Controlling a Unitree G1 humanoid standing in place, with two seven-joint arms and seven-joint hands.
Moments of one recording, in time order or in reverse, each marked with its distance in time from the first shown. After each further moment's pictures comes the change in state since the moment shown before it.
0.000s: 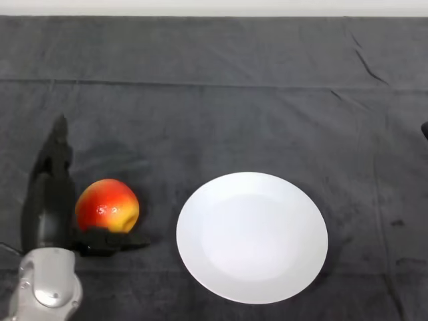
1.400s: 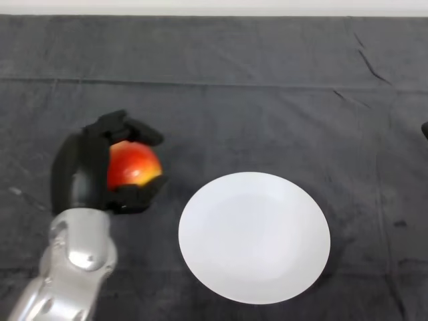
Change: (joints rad) left arm -0.168 -0.035 -0.191 -0.202 0.047 0.219 0.071; right arm 0.000 0.000 0.000 0.000 0.000 0.000 0.000
